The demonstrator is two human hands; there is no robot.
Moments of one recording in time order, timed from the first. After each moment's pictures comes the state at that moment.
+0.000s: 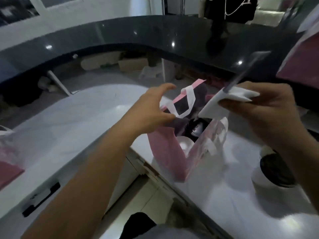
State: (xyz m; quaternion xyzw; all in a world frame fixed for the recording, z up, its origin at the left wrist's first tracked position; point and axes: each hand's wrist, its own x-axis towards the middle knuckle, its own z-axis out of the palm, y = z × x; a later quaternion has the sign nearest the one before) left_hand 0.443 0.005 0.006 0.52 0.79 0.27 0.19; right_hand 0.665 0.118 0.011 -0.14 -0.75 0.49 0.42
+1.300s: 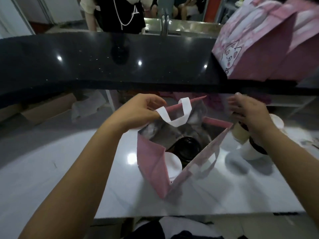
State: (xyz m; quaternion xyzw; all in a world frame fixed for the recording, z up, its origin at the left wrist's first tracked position) left_hand 0.267 0.188 -0.020 0.72 0.51 0.22 0.42; right_hand 0.584 0.147 -0.023 -0.64 -0.49 0.35 0.47
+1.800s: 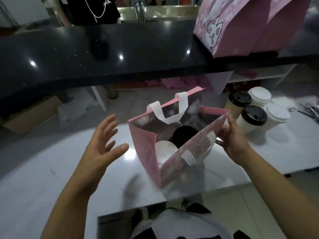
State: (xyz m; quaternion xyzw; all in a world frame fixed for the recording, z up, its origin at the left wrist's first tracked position) left_hand 0.183 0.079 -0.085 0.59 0.49 0.38 0.52; right_hand 0.560 0.068 -0.130 -0.62 -0.30 0.53 0.50
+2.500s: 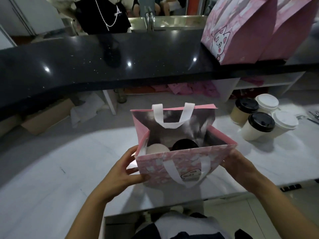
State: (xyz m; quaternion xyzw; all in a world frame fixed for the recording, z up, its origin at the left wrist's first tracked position) left_hand 0.186 0.065 -0.146 0.60 0.46 0.28 0.60; right_hand 0.542 0.014 -0.138 -0.52 -0.44 0.58 0.45
